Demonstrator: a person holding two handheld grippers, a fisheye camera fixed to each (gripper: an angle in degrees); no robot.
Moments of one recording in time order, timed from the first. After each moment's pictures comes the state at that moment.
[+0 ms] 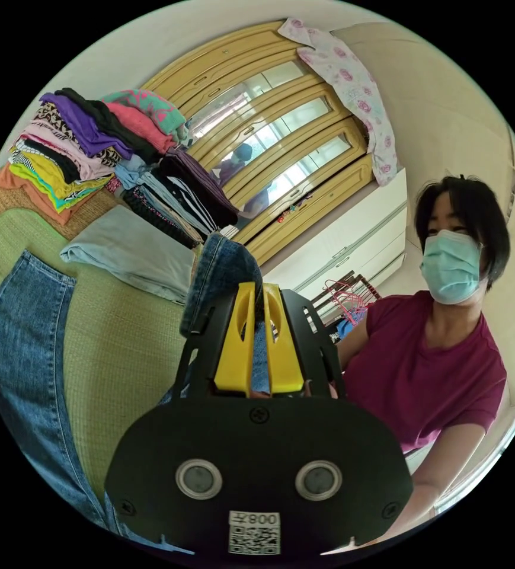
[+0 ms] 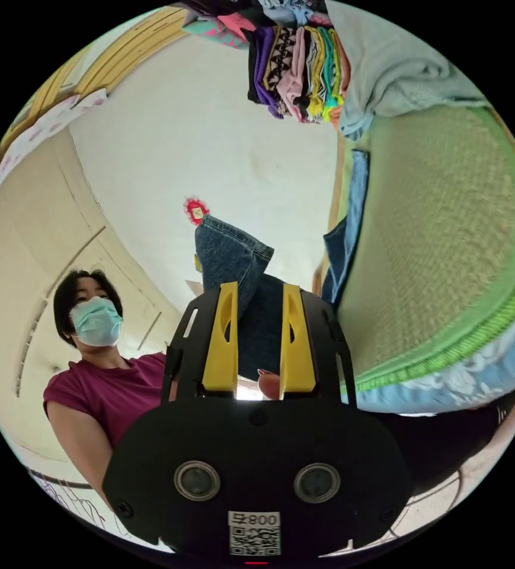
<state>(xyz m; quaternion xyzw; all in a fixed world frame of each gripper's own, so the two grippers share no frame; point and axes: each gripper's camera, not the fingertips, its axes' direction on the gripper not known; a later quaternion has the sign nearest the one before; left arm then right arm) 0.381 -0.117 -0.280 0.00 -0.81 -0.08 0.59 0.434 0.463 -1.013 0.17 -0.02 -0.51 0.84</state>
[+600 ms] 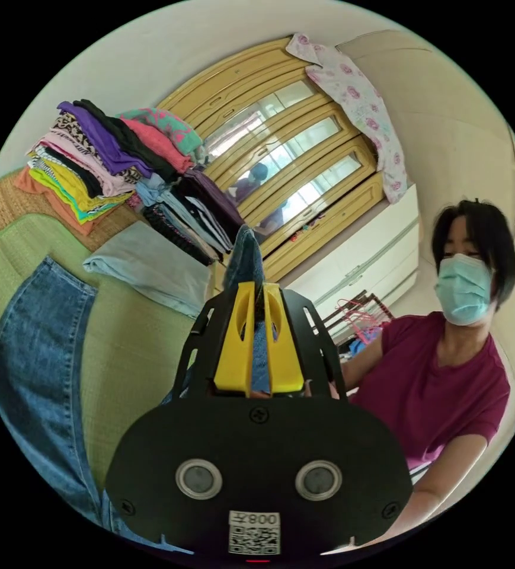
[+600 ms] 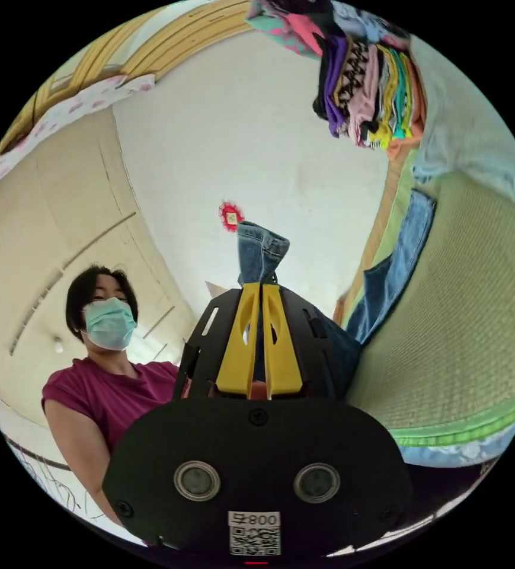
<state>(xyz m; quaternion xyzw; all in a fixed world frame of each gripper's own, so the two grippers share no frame) 0.397 0.006 -0.299 0.03 -0.84 -0.06 0.54 0.305 0.514 -1.004 0.21 -0.03 -0.59 0.78</state>
